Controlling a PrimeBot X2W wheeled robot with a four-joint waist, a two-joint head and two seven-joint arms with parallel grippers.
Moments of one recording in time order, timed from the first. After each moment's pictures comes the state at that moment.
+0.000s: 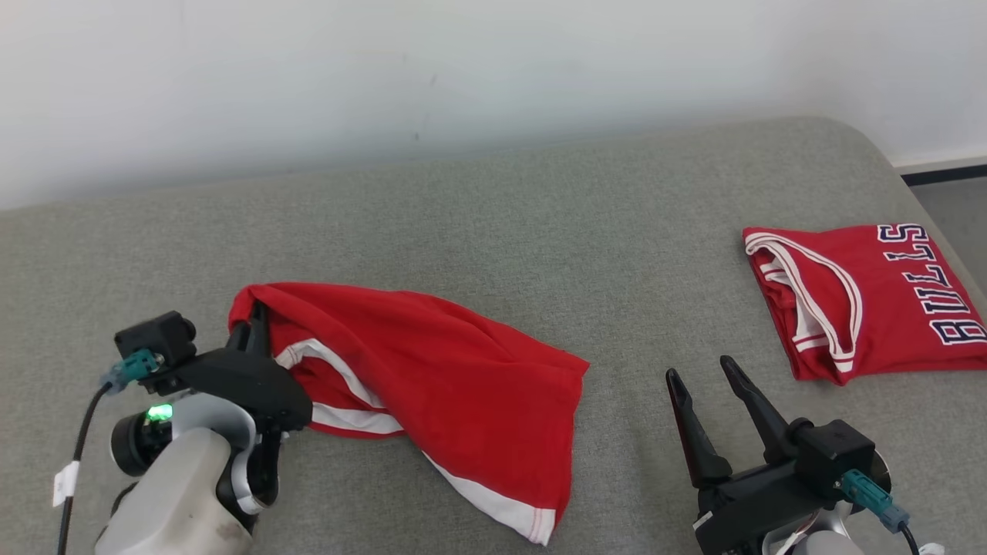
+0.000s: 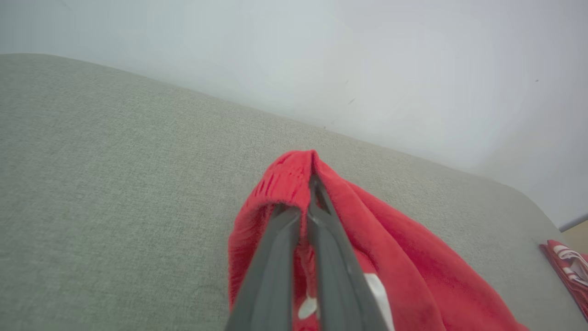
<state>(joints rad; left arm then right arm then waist) -0.60 0.27 -0.51 0.65 -0.93 0.21 -0.22 -0.18 -0.18 0.27 0.29 0.31 0.13 -0.26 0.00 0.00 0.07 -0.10</state>
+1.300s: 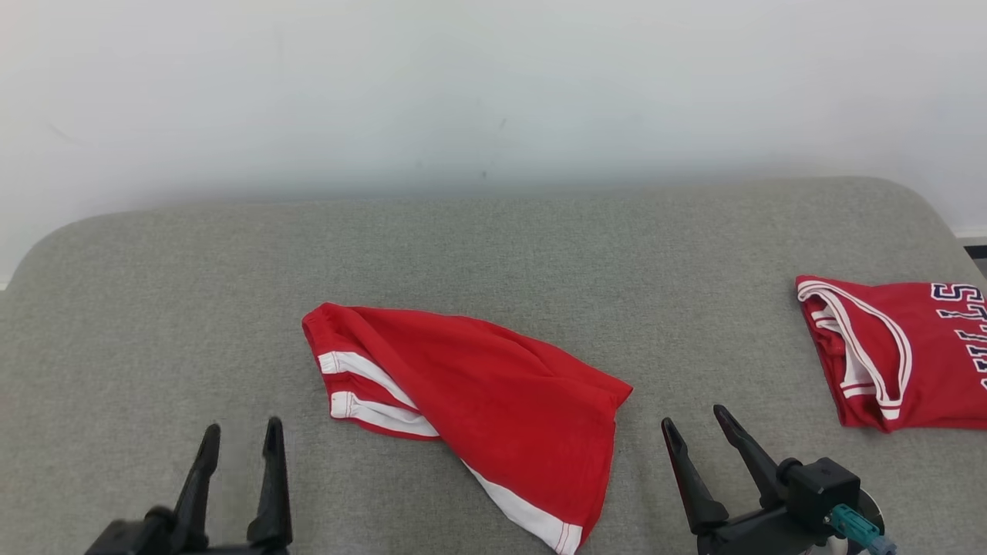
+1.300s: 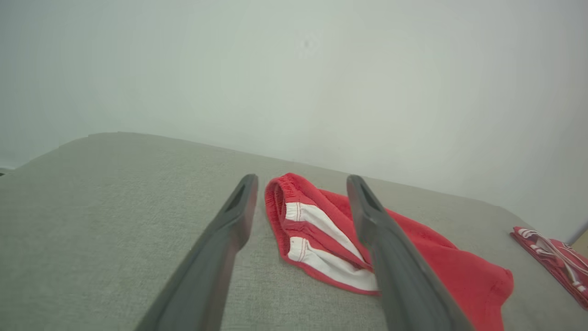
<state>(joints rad) 0.00 0.12 -0.08 0.08 -0.39 -0.01 -0.26 -0.13 -0.20 0.31 0.34 0.34 0.13 -0.26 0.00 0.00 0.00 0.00</state>
